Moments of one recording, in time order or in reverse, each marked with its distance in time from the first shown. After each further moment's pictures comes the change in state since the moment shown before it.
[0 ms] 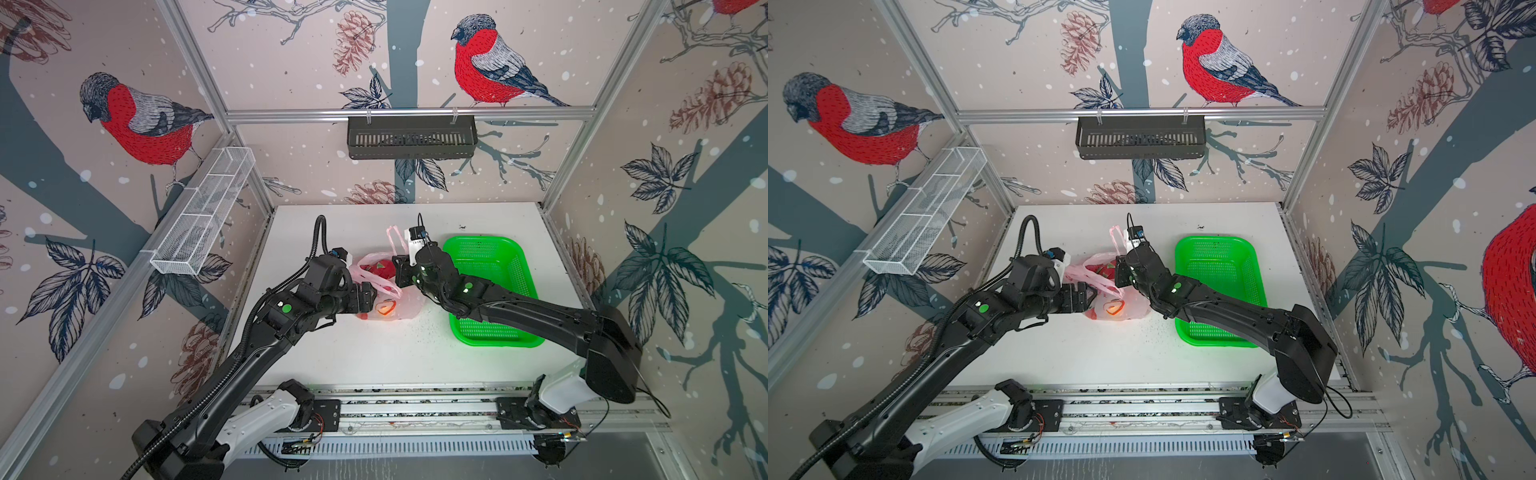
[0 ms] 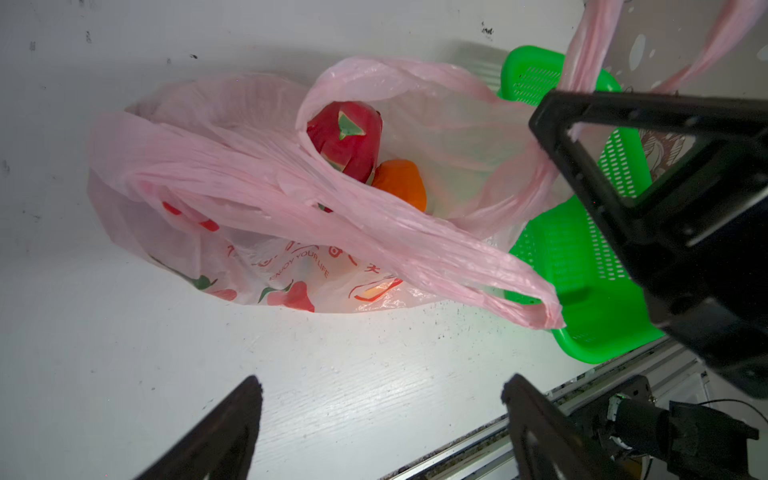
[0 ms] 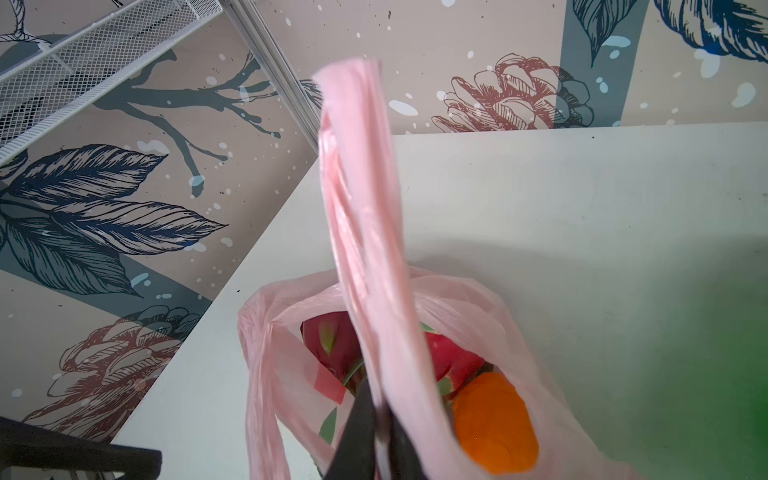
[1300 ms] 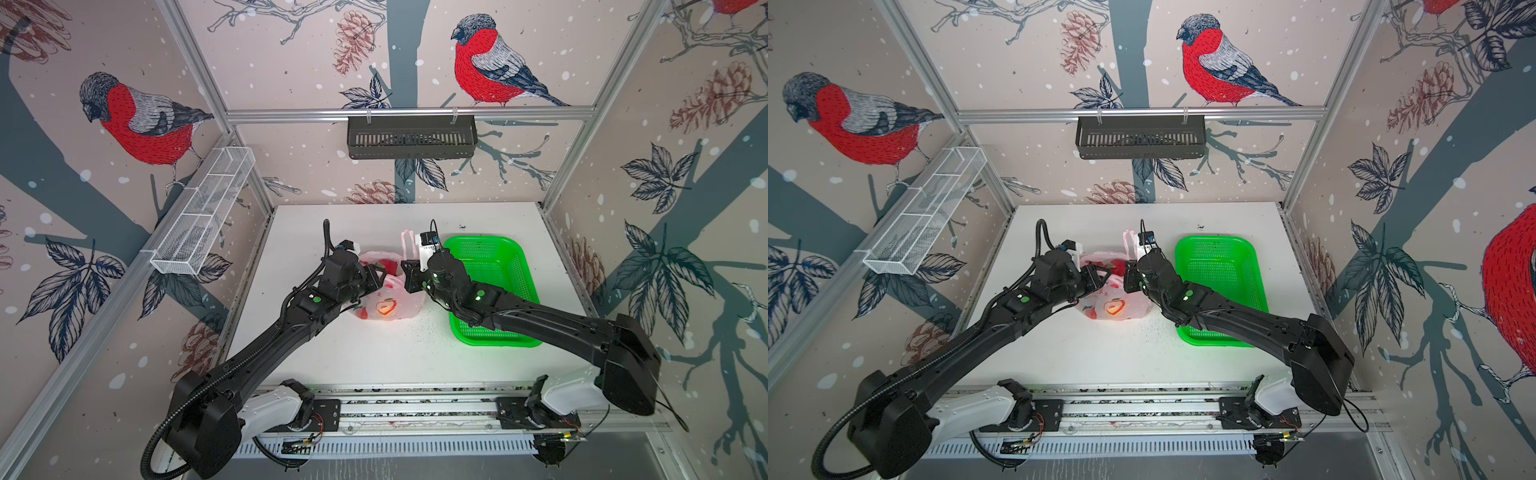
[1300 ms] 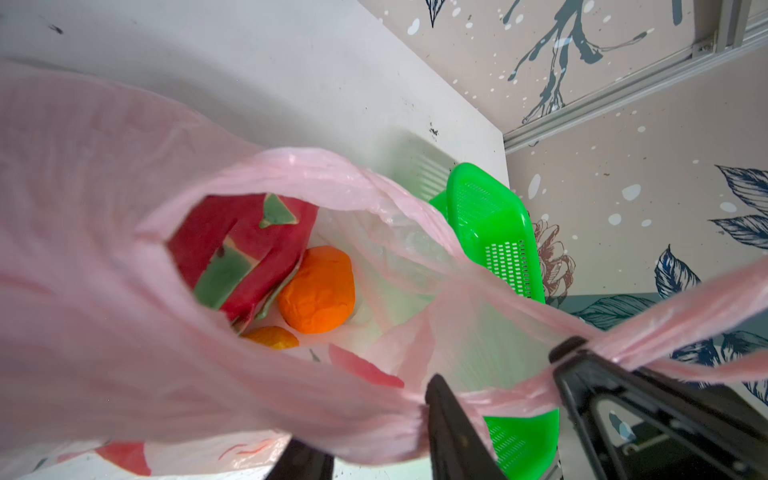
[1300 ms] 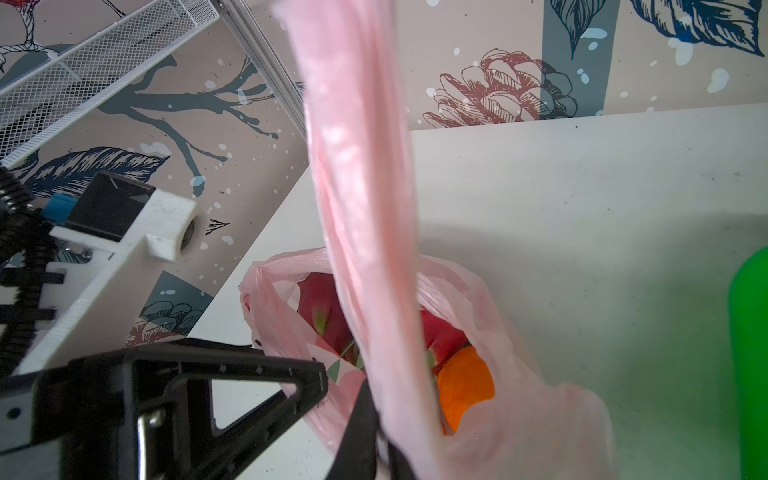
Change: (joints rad) left arm 0.032 0.199 -0.187 0.600 0.079 -0.299; right arm -0.010 -0.095 -0.106 0.026 0.004 0.016
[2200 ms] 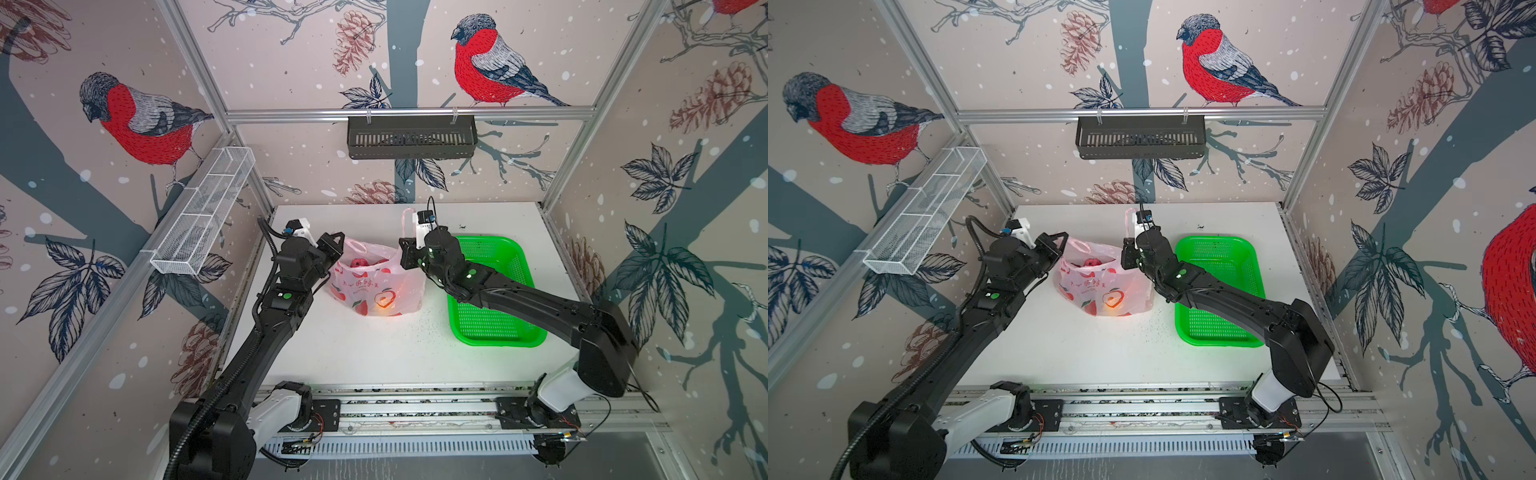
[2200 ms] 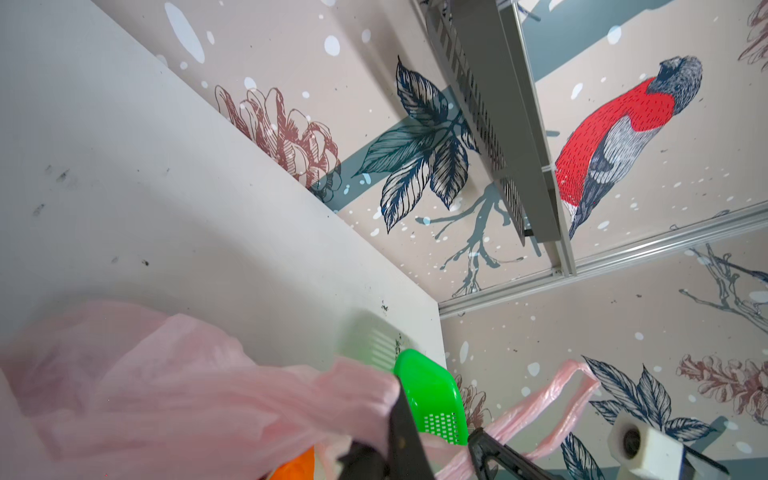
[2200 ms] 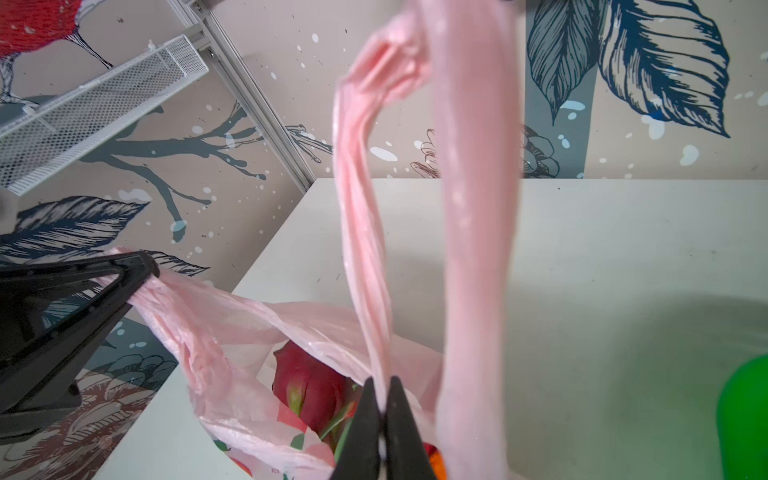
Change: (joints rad) left arm 0.368 -0.060 0.000 0.307 0.063 -0.116; right arm -0.117 0.154 0.196 0.038 -0.048 -0.091
